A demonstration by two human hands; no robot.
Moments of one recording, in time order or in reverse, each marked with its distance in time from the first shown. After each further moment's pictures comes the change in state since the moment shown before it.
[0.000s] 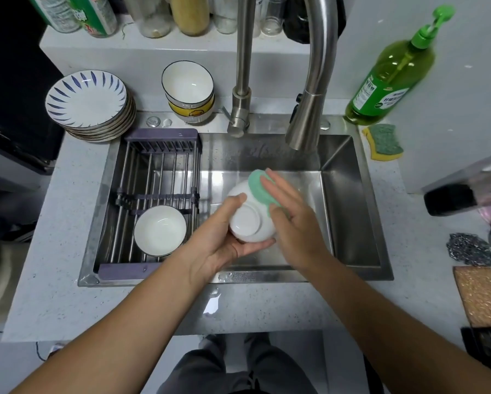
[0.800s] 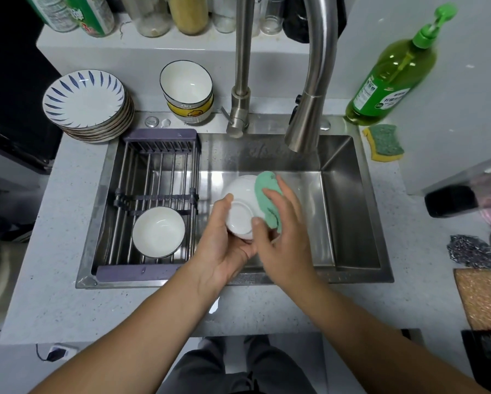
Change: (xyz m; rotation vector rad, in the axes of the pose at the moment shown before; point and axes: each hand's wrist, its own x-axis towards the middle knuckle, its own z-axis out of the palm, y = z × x) left_hand -0.006 -0.013 0.012 -0.274 -0.022 0.042; right_hand -0.016 0.009 0.024 -0.079 0.164 -0.061
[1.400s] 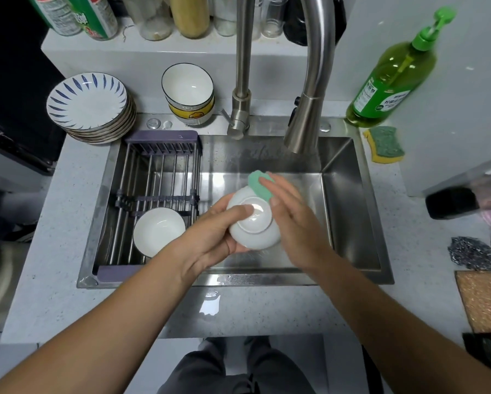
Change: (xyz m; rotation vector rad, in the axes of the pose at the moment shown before) left_hand 0.007 0.029 -0.010 0.520 -0.116 0.058; right_hand 0.028 -0.008 -0.032 0.094 -0.256 0.073
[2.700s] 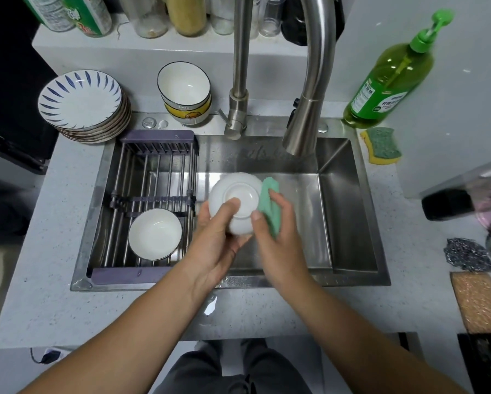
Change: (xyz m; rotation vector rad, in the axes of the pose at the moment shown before) left_hand 0.002 -0.021 0.013 -0.259 0.209 0.186; right_hand -0.019 -0.001 0.040 0.245 0.218 0.242
